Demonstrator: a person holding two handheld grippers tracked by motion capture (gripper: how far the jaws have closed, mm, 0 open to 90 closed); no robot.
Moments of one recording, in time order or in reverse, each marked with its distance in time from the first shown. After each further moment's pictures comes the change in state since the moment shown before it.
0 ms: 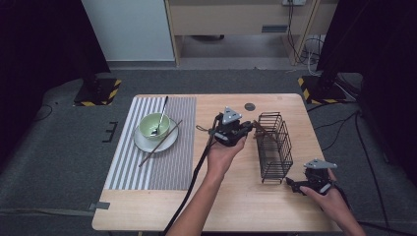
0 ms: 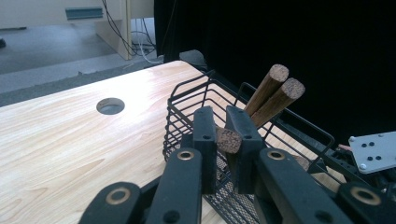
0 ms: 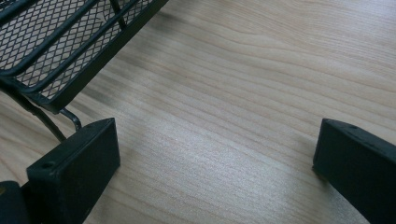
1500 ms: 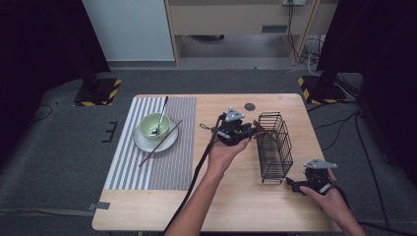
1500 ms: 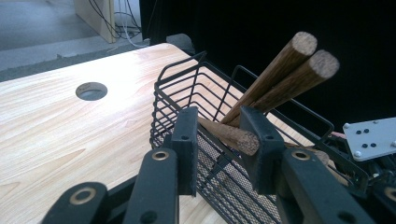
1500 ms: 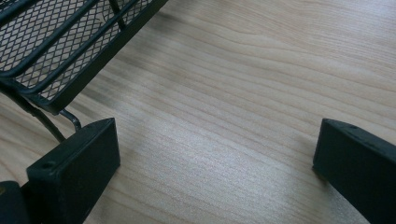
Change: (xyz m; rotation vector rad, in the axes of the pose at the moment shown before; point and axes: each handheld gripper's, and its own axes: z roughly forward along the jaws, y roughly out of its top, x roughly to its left) left arm 0.005 -0.005 0.018 0.072 -0.063 -0.023; right arm 0.000 0.000 0.000 0.000 -0.004 0.001
